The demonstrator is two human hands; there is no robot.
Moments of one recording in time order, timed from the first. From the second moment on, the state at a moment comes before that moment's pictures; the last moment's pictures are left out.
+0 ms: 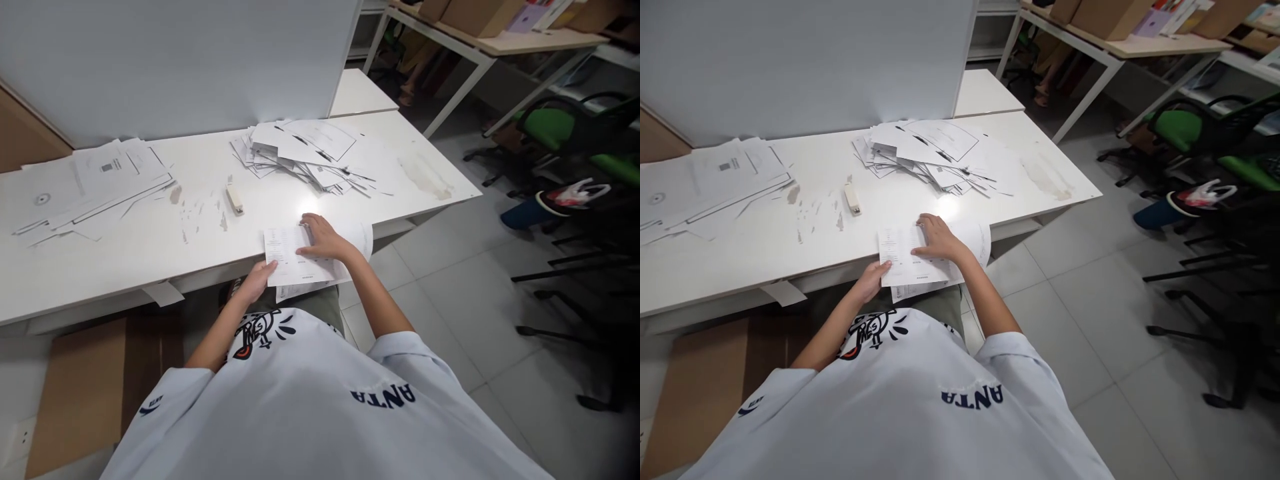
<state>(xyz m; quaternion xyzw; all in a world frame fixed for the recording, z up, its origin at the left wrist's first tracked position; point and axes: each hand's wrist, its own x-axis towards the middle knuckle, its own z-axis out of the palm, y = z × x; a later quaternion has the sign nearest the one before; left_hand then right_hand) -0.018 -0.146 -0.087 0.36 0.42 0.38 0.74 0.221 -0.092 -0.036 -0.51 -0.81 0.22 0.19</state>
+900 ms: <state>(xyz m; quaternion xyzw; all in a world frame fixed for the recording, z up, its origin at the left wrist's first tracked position) -0.044 -0.159 -0.029 0.45 0.55 0.49 0.51 0.169 -0.045 -0.016 -0.43 -0.81 0.33 0.23</state>
